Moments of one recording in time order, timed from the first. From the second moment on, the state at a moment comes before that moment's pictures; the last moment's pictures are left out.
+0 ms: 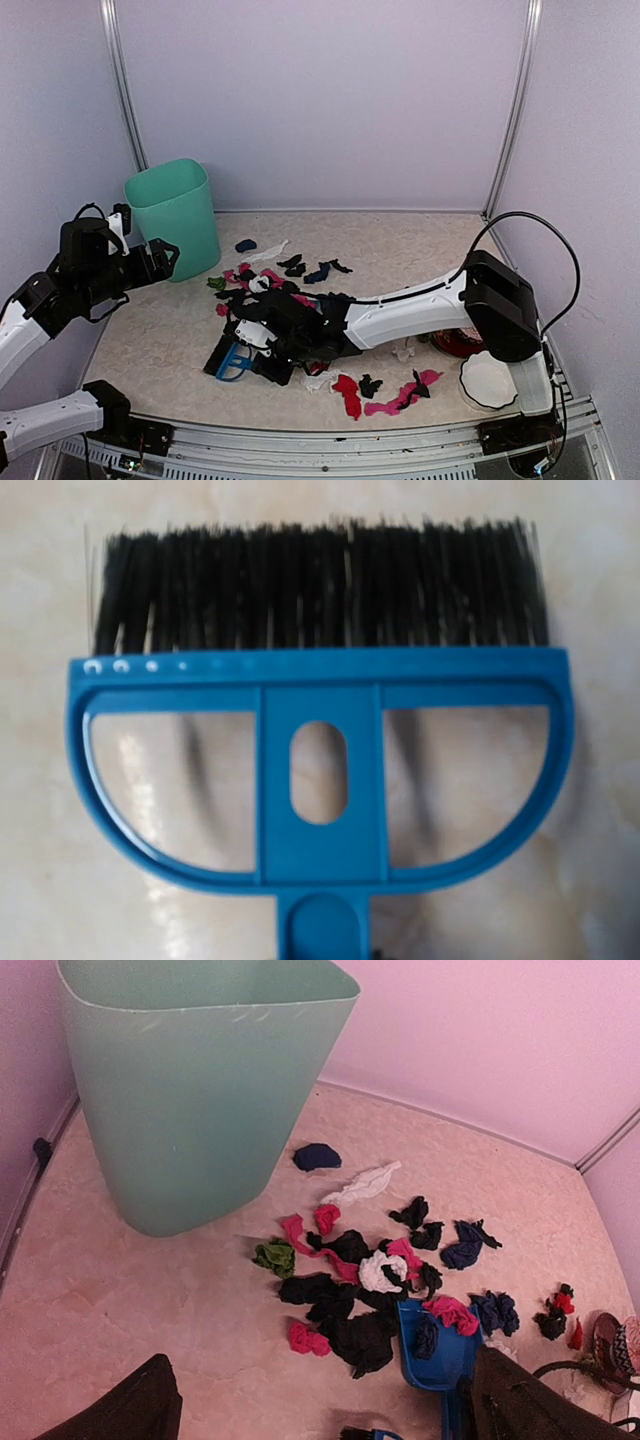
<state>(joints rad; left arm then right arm) -0.43 0.71 0.77 -0.52 -0.22 -0.47 1.24 2.18 1.53 -0.16 -0.09 -0.01</state>
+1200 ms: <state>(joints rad) -0.69 0.91 0.48 -0.11 0.60 -0.88 1.25 1.75 1.06 0.19 -0.04 -0.17</state>
